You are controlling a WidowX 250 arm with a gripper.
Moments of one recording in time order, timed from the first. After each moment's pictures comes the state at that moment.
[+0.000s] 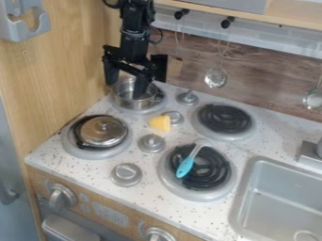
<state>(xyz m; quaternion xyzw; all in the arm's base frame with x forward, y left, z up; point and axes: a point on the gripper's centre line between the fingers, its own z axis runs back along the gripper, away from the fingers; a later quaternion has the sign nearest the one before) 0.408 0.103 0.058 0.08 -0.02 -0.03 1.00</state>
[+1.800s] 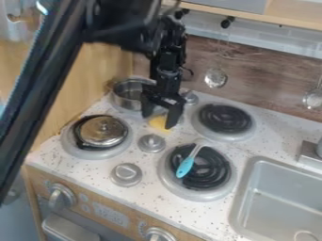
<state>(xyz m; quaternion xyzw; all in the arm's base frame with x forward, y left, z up) 0.466 0.054 -0.033 0.03 0.05 -0.09 0.99</state>
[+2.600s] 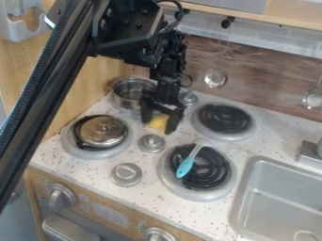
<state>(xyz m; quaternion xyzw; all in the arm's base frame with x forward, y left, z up) 0.463 0.055 -0.045 0.03 0.06 -0.08 0.99</state>
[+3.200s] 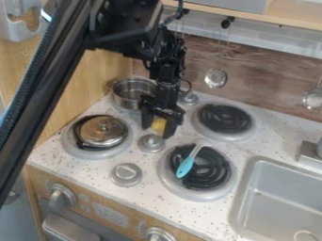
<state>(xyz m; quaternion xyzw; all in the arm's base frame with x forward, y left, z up) 0.455 0.054 -0.051 0.03 0.06 -0.07 1.00</state>
